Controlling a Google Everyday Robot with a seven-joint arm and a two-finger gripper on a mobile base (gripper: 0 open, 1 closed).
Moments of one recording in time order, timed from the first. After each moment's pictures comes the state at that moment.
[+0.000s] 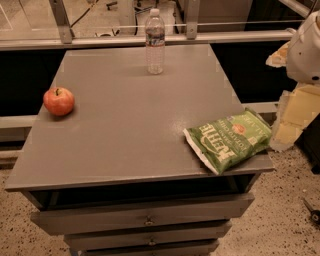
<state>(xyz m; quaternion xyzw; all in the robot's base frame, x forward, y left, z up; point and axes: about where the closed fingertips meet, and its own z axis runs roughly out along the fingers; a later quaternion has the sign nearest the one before) 0.438 -0.217 0.977 -0.60 0.78 -0.03 0.16</state>
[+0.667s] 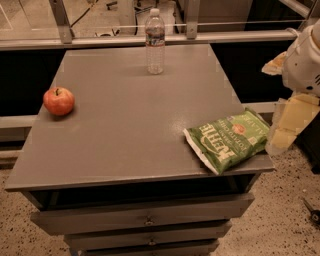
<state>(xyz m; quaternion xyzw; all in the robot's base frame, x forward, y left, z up) 0.444 -0.218 0.957 -0.61 0.78 -0.02 0.17</state>
